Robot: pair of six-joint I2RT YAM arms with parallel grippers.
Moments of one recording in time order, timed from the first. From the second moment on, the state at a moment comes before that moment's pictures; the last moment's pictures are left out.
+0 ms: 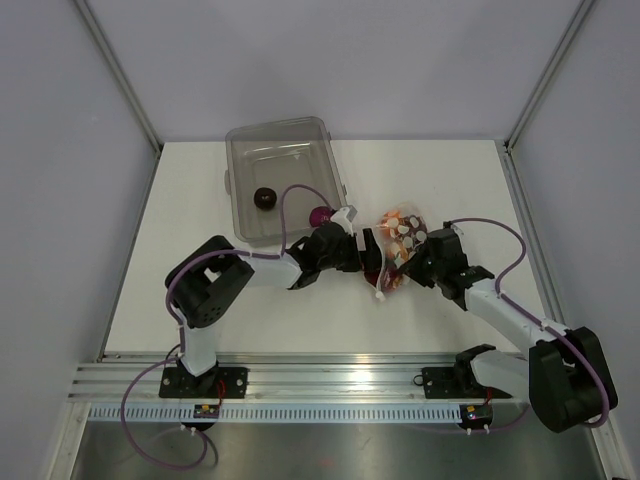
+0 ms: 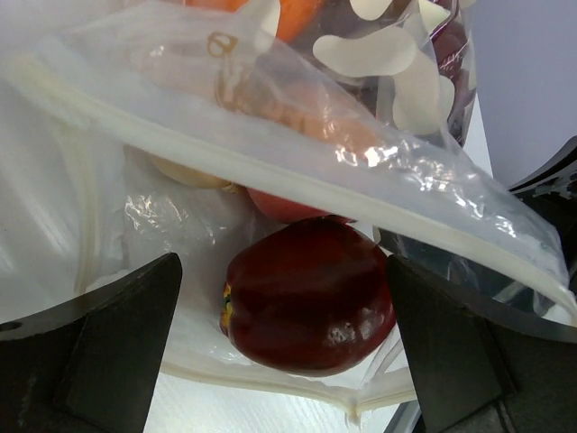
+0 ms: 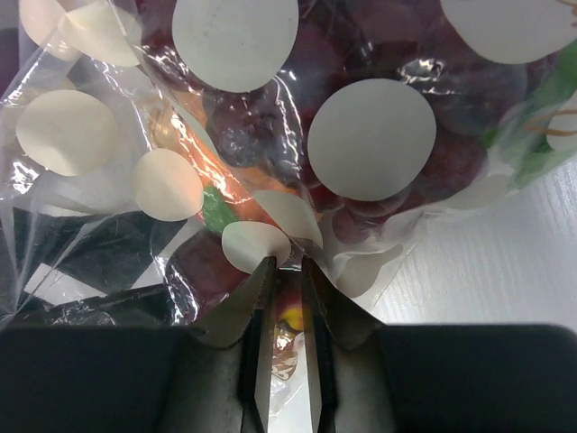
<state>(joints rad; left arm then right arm) -0.85 1.89 0.96 0.46 0.16 -0.81 0.34 1.13 0.52 -0.19 0.02 0.89</state>
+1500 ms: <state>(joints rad) -0.88 1.91 0.98 0.37 0.09 -0.84 0.34 1.25 0.58 -0.12 -0.02 0.89</state>
